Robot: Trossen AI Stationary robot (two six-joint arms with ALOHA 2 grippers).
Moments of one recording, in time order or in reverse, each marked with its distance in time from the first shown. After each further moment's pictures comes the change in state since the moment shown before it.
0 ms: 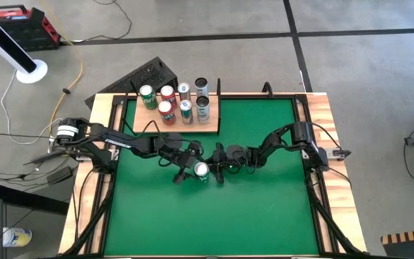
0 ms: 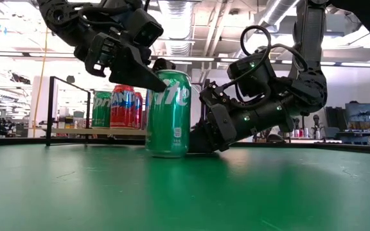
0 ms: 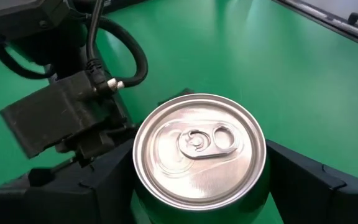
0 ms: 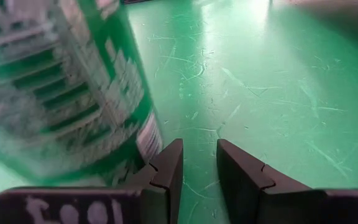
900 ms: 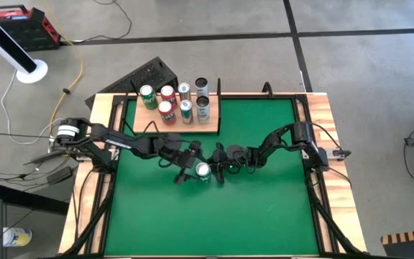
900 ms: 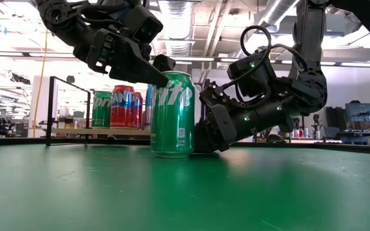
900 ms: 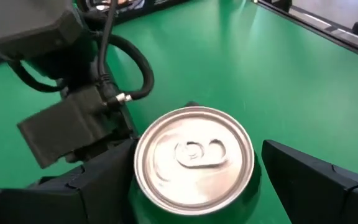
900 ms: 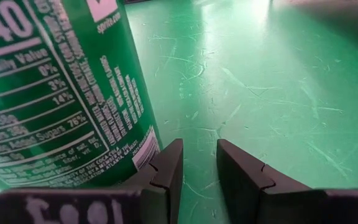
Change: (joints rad) left arm -0.011 -0.012 -0.005 0.014 -0.015 -0.013; right arm 0.001 0.000 0.000 0.004 0.000 -0.004
